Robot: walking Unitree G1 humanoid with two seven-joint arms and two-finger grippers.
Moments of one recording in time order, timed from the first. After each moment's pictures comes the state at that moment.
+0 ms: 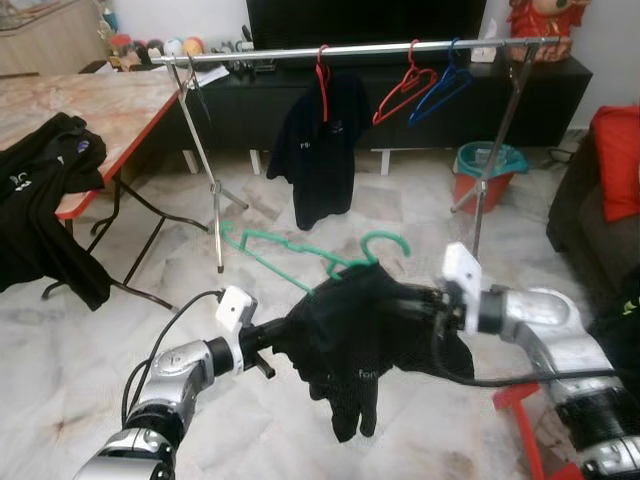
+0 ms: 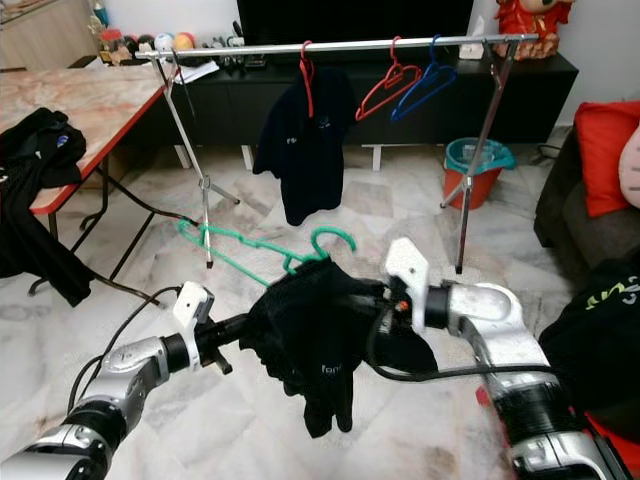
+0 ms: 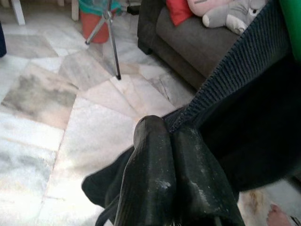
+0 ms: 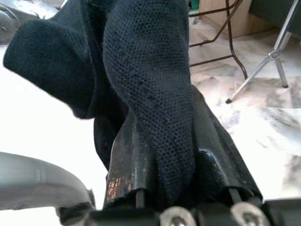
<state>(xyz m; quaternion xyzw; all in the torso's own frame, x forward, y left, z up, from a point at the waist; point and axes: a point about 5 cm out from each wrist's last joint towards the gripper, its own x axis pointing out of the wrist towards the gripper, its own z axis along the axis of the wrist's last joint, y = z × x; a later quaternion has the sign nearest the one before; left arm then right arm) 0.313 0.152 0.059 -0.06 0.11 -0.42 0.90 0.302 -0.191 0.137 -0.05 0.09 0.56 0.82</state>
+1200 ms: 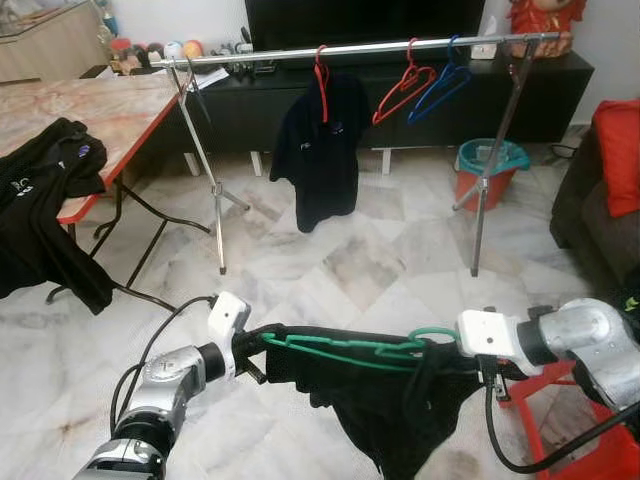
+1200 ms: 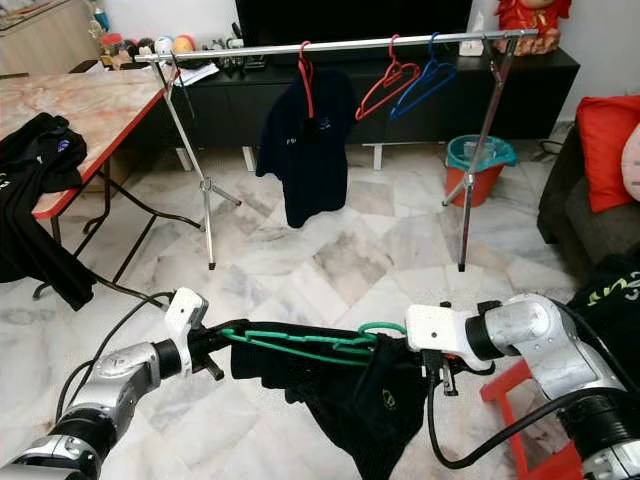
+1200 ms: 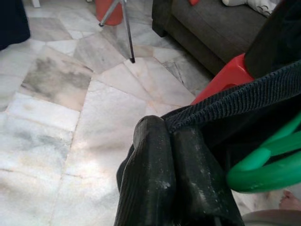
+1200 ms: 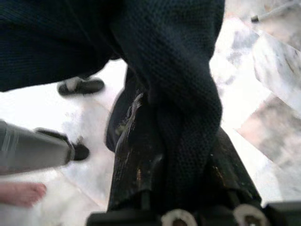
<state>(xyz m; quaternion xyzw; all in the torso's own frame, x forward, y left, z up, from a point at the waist) 0.307 0.164 0.049 -0.04 0.14 -0.39 0.91 0.284 -0.227 0.123 -0.33 0.23 0.59 0.70</state>
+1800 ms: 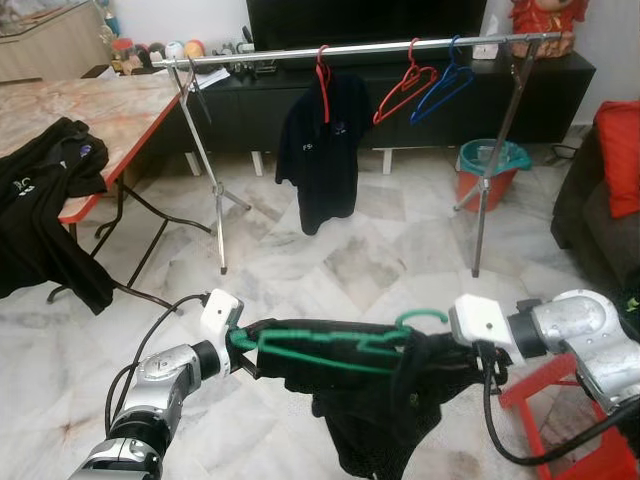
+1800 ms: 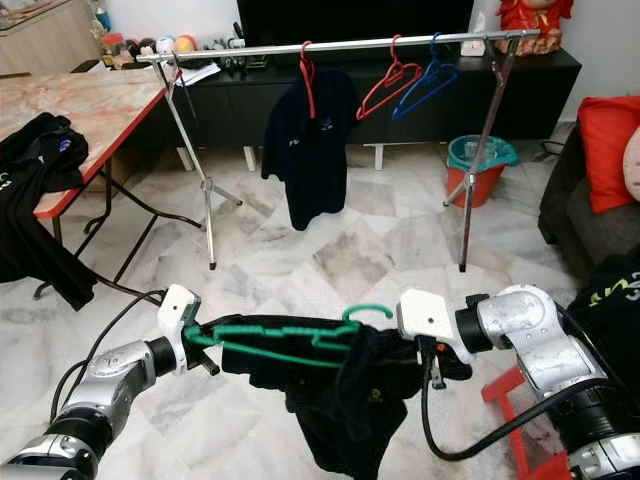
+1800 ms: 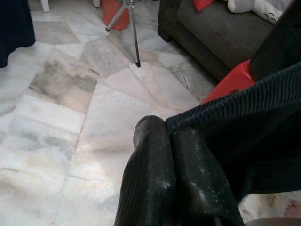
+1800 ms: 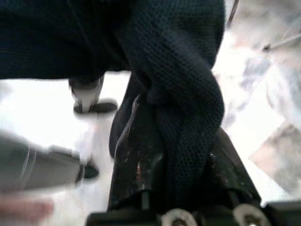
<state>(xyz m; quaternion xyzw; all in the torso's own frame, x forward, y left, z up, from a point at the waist) 0.308 0.167 0.051 -0.04 0.14 -0.39 0.91 0.284 -0.221 0.131 -0.32 0.22 0.63 0.67</state>
